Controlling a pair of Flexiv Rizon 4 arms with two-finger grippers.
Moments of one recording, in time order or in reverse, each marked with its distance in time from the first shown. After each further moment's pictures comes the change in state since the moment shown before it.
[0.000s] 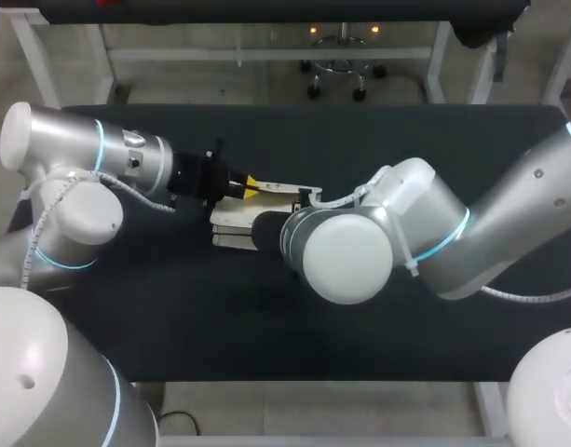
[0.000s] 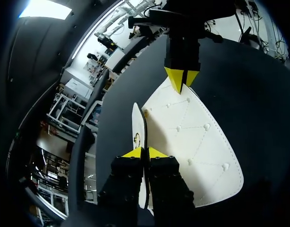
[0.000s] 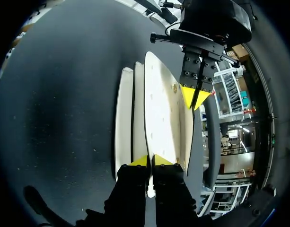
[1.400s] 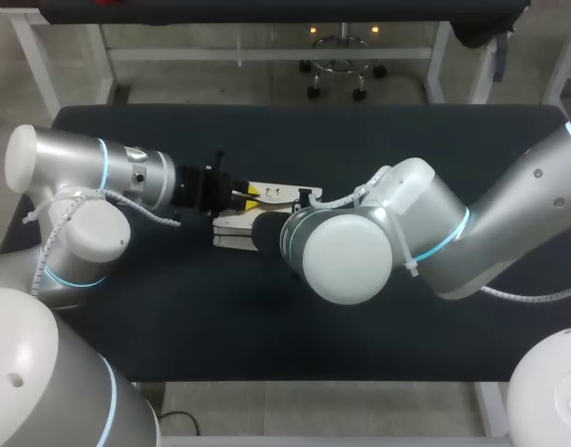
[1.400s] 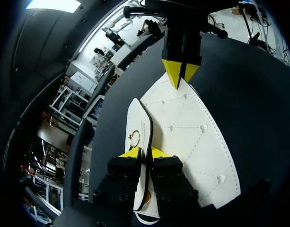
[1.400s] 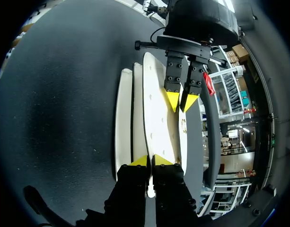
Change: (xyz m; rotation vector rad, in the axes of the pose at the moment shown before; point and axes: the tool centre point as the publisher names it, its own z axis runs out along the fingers) left arm 0.016 0.006 0.012 -0.015 -0.037 -0.073; right arm 0.000 0.000 0.000 0.000 0.000 0.000
